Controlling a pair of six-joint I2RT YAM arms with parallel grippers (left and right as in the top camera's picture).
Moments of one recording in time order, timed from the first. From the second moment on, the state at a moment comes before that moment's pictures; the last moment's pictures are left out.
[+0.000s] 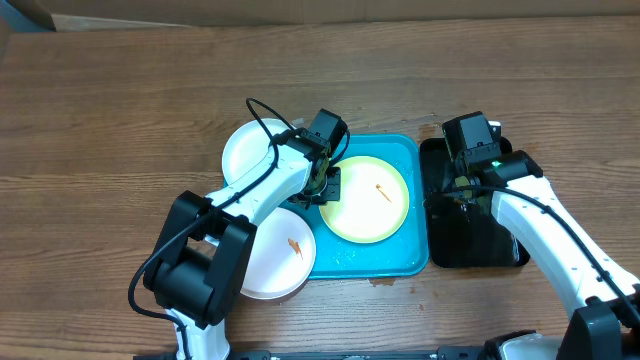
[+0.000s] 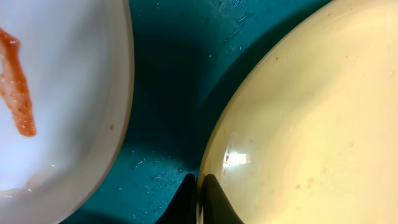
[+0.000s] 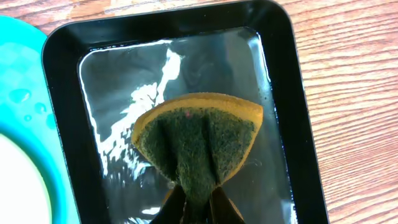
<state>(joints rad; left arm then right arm) -0.52 1.95 1.30 -0.78 0.04 -0.48 0.26 1.50 1.03 -0.78 0.34 0.37</state>
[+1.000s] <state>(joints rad) -0.52 1.95 1.30 -0.77 0.04 -0.48 0.42 1.52 1.03 -0.62 0.02 0.31</state>
